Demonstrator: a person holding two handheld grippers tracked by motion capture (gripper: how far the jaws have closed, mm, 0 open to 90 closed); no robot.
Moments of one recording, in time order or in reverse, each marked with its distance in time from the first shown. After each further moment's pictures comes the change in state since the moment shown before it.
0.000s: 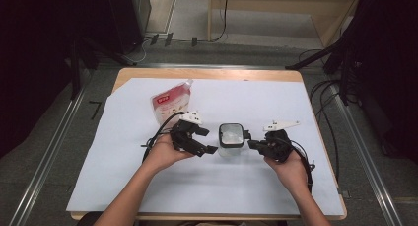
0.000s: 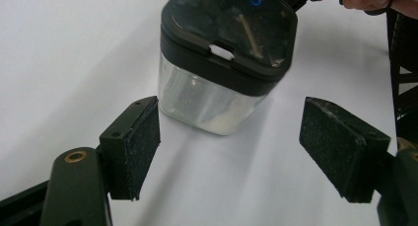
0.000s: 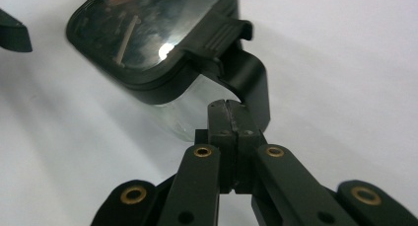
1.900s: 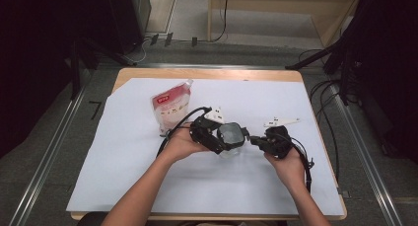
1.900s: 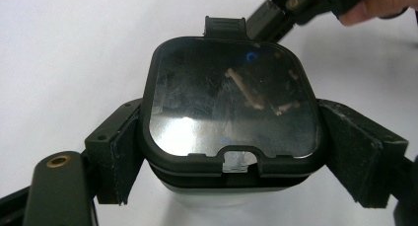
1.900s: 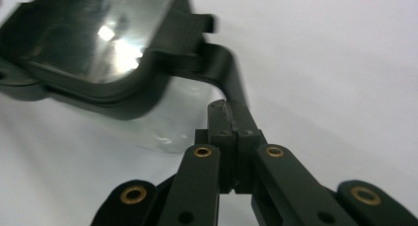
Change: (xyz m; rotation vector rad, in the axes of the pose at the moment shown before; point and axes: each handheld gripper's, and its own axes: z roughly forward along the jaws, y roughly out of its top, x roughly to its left) left arm -0.011 0.039 0.035 0.035 0.039 0.177; right arm -0.006 0.005 0.005 -0.004 -0.048 0.052
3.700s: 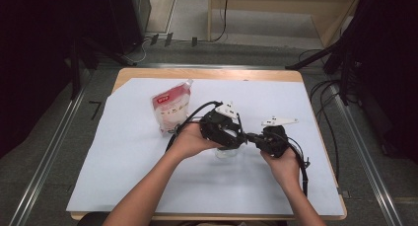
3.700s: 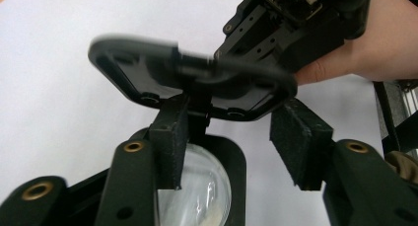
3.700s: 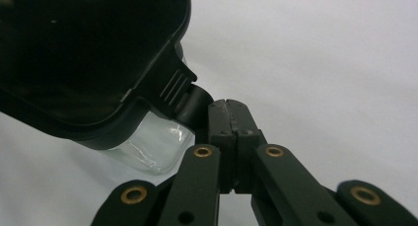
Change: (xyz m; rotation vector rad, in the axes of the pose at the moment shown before) left arm -0.019 0.041 -0.008 -0.011 -0.052 0.009; right arm 0.006 0.003 0.006 -0.060 -0.035 0.010
